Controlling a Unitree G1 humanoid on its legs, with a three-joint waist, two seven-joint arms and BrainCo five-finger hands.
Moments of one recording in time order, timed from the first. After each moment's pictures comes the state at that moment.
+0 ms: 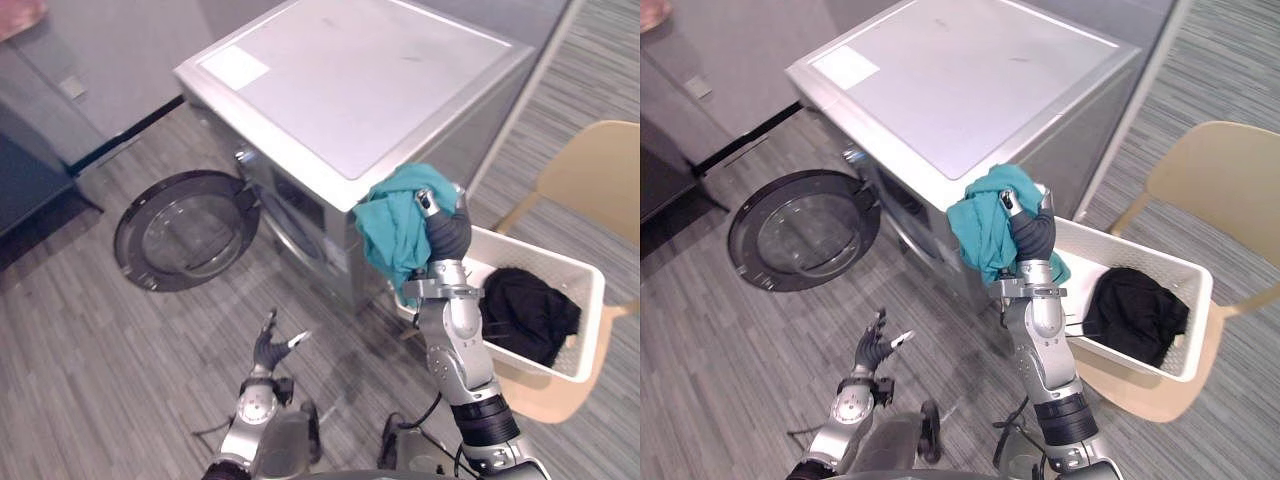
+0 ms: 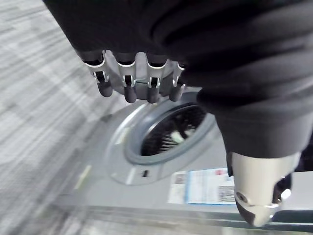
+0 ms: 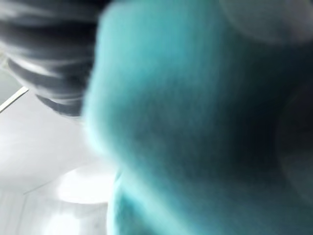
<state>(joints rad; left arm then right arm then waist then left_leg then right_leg) 0.04 0.05 -0.22 0.40 0.09 -0.21 0.28 -0.23 -0.07 0.21 -0.21 0.37 -0.33 -0.17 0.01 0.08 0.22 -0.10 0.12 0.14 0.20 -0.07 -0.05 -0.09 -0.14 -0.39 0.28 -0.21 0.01</state>
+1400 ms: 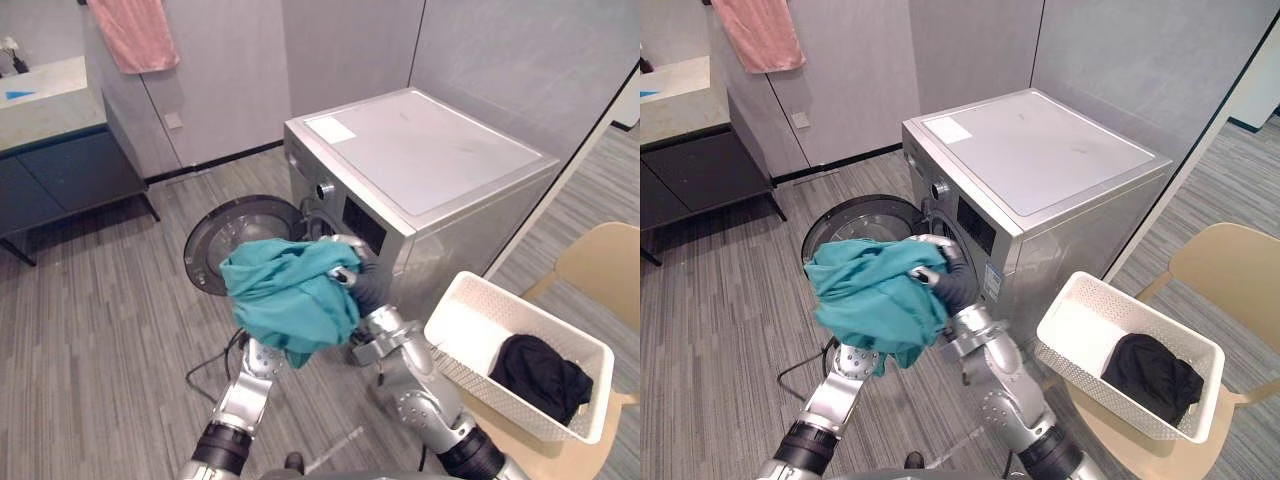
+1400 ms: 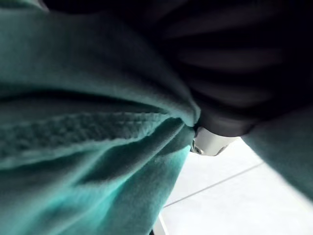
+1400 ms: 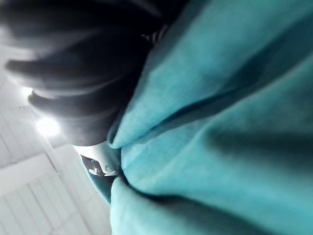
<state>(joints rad) -0.01 0.08 -0.17 0.17 0.29 -0.17 0.46 -0.05 -0.14 0.44 -0.13 0.50 -0.26 0.04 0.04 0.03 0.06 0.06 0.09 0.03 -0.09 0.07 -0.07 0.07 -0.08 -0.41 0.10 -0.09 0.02</state>
